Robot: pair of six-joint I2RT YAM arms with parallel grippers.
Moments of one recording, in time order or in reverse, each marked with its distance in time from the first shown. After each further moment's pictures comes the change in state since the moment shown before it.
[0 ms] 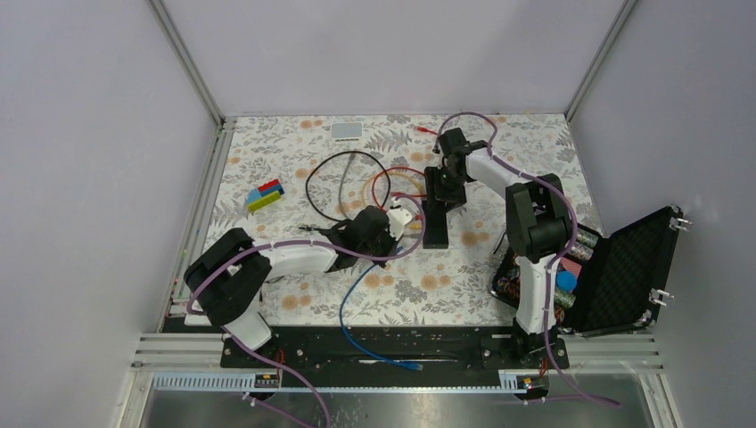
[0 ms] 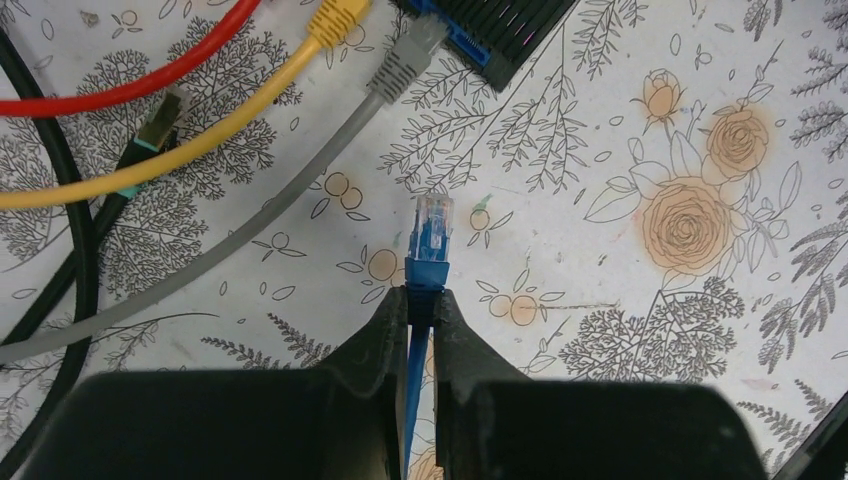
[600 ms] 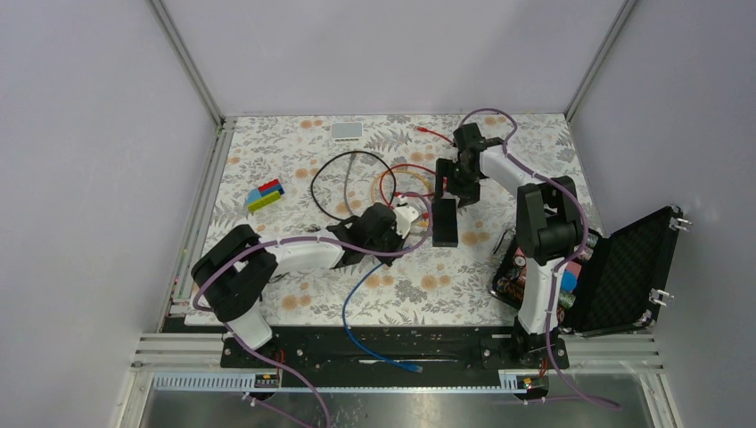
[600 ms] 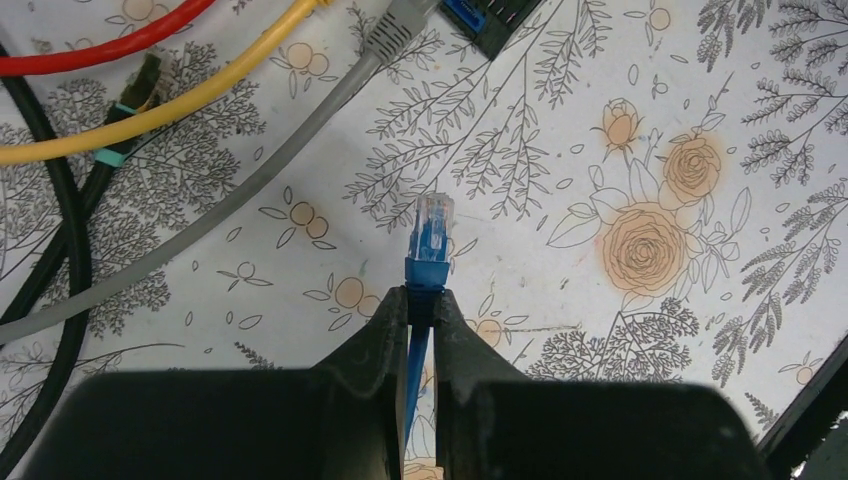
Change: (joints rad) left arm -0.015 0.053 0.083 -0.048 0.031 -0.018; right arm -0.069 -0.066 -0.034 0.008 -0.003 0.072
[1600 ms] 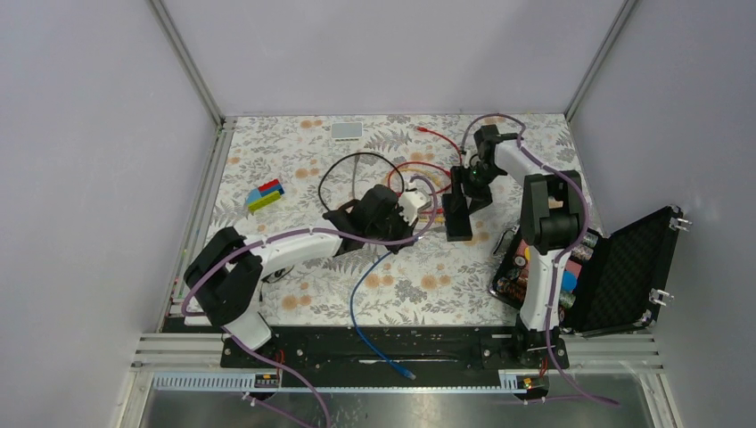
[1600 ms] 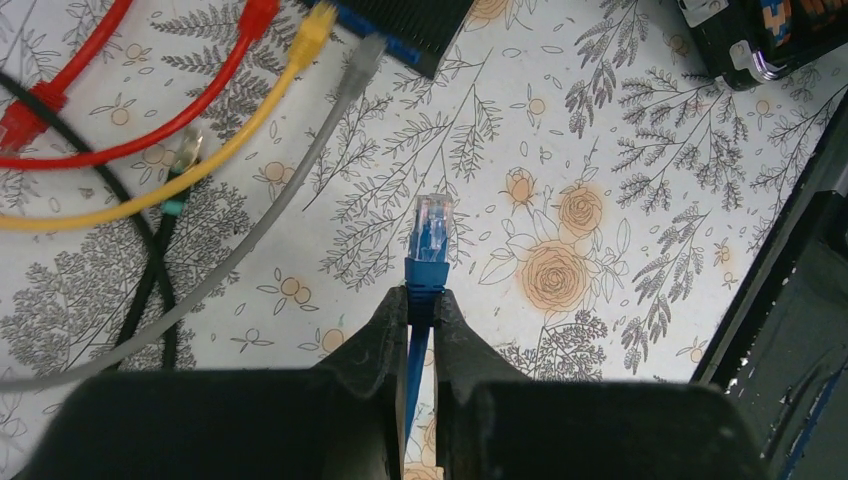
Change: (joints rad) left arm 0.023 -0.056 0.142 -0.116 0.125 0.059; right arm -0.141 0.106 0.085 -0.185 -0.175 -0.287
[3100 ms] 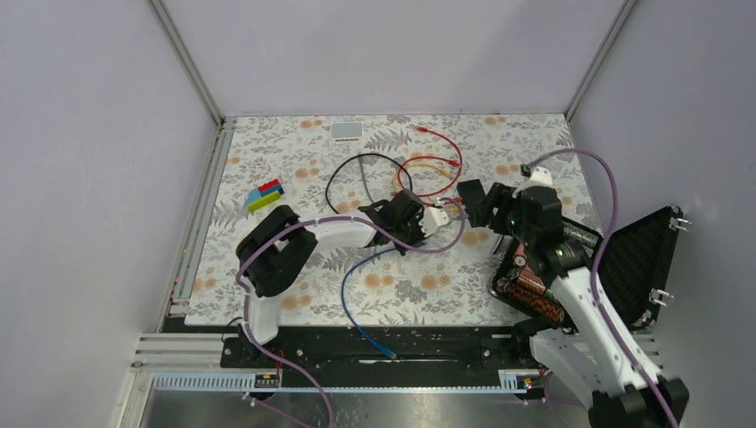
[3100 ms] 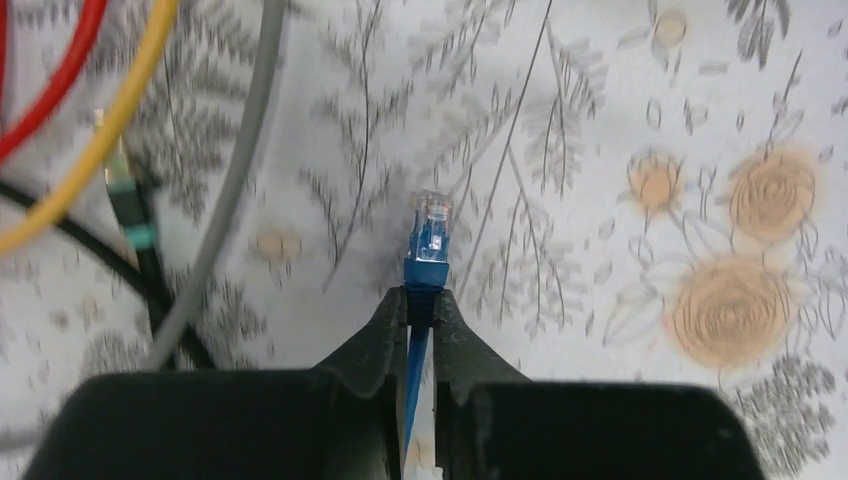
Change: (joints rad) left arm -0.027 0.365 0.223 -0.047 -0.028 0.338; right arm 0.128 -1.356 -0.918 0.553 0.349 0.391
